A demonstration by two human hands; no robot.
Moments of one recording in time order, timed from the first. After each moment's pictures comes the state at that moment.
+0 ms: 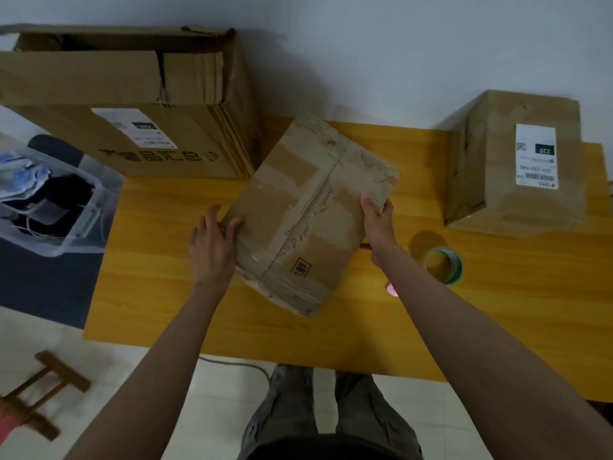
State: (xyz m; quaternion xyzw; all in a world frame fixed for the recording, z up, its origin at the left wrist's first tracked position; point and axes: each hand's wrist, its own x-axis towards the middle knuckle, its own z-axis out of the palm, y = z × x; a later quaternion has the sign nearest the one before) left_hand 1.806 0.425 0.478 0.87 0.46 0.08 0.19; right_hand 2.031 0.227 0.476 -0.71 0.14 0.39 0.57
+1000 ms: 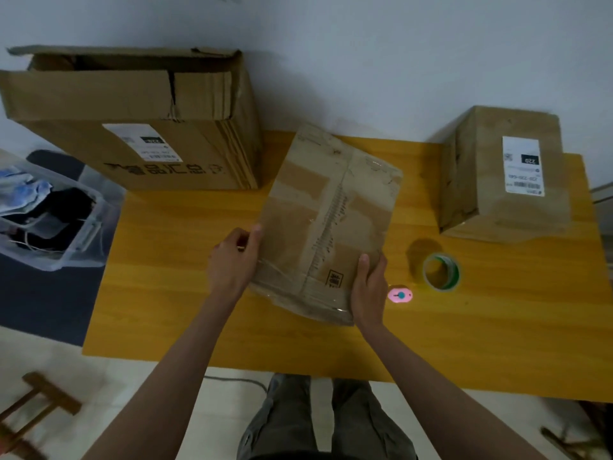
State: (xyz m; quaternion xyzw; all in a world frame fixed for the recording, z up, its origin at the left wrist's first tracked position) left_hand 1.815 0.403 0.506 0.81 0.46 0.05 0.36; right_hand 1.921 0.183 0.458 -0.85 0.03 0.21 0.48
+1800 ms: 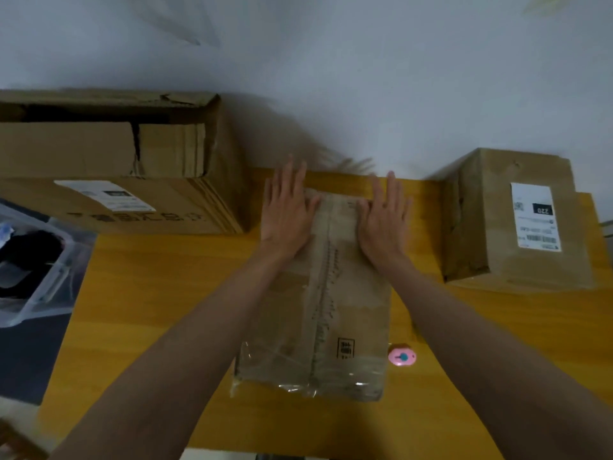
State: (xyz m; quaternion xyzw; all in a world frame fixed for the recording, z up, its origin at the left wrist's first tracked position) left_hand 2.033 0.442 0.479 0.94 0.30 0.02 0.15; right_hand 2.135 0.283 0.457 -0.96 -0.24 0.01 0.17
